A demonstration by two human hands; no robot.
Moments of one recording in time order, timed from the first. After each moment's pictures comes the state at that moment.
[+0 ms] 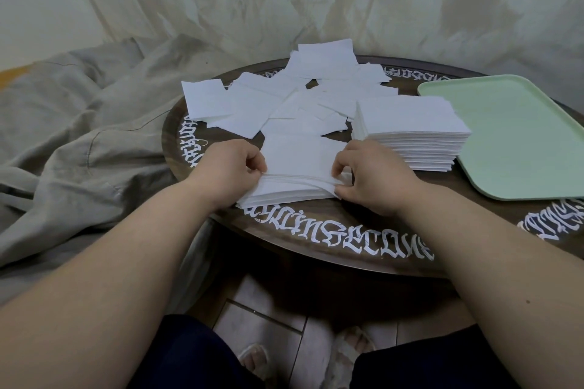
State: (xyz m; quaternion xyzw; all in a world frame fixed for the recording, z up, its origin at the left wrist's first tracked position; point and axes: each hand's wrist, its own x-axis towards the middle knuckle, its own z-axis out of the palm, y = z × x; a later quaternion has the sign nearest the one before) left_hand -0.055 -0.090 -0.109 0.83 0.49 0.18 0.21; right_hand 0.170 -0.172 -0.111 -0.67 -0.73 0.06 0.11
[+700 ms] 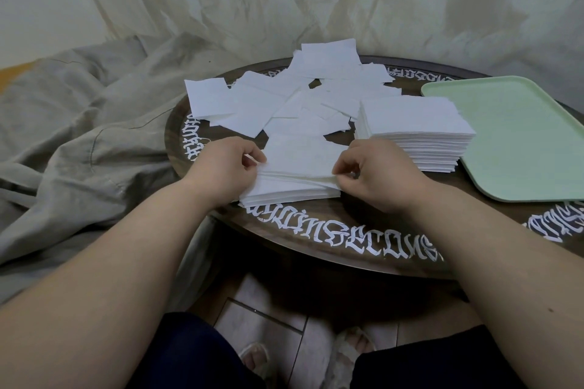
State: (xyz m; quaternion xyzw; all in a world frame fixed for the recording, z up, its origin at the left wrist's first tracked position) left_hand -0.062 -0.086 -0.112 0.82 0.51 0.18 0.19; right_hand 0.165 -0.176 -0.101 -0.65 -0.73 0.07 0.18
